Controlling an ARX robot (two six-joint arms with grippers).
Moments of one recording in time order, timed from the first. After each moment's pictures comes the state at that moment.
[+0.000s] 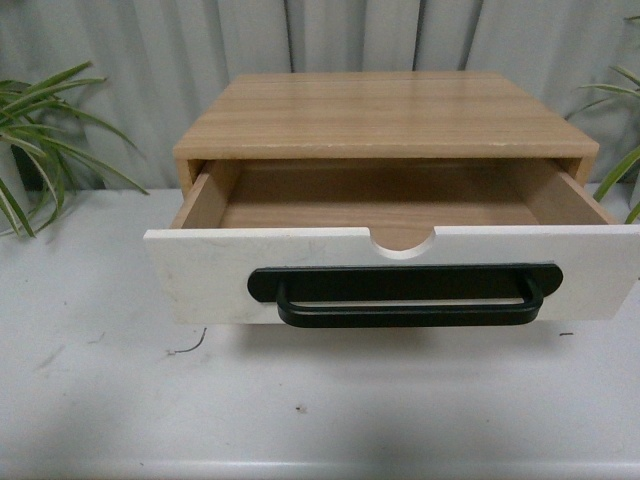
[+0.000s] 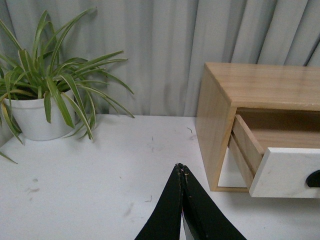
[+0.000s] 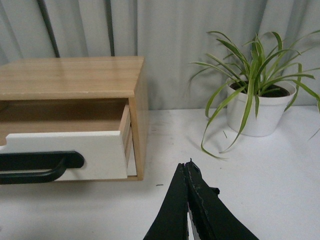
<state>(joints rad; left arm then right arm) 0.00 0.17 0.01 0.18 0.00 -0.01 0.00 0.00 0.01 -0.01 0.00 -0.01</state>
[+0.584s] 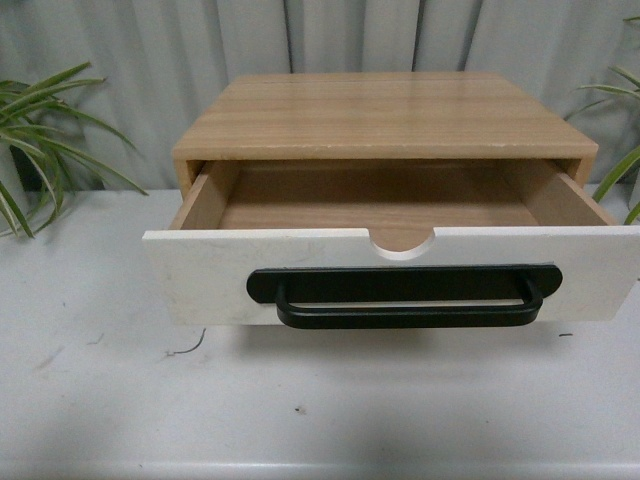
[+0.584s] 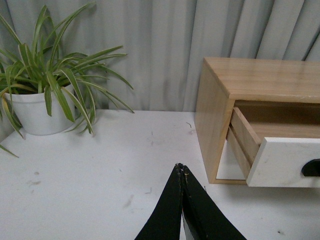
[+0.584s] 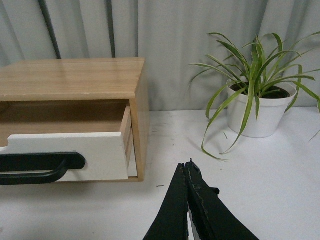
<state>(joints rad) 0.00 0.01 0.01 0.00 0.00 -0.01 0.00 0.00 0.01 0.00 0.00 -0.01</state>
